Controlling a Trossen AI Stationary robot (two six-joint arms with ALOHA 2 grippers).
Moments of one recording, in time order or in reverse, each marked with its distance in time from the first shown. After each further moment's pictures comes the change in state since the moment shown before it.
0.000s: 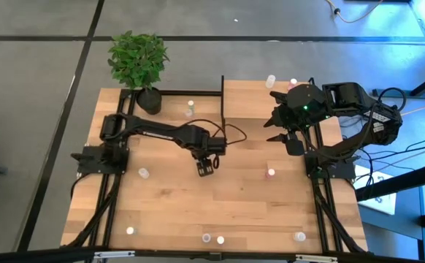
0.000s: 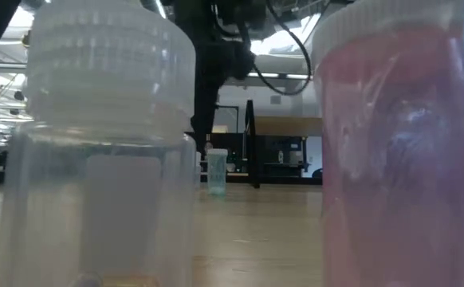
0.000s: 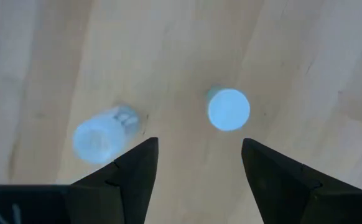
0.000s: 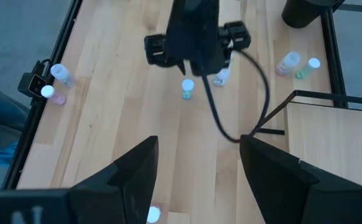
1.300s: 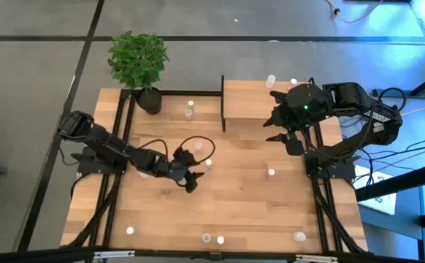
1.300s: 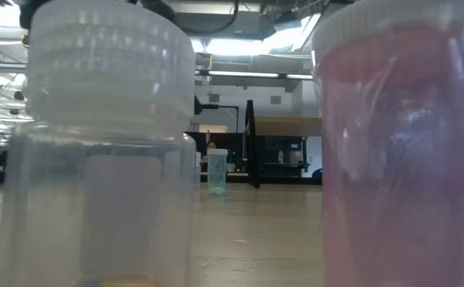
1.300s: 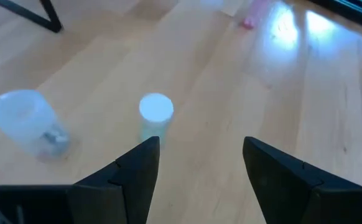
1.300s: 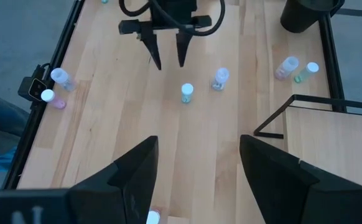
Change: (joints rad) left arm -0.294 -0.421 -0.865 1.133 -0.359 -0.319; right arm 0.000 0.000 0.000 0.016 0.000 0.000
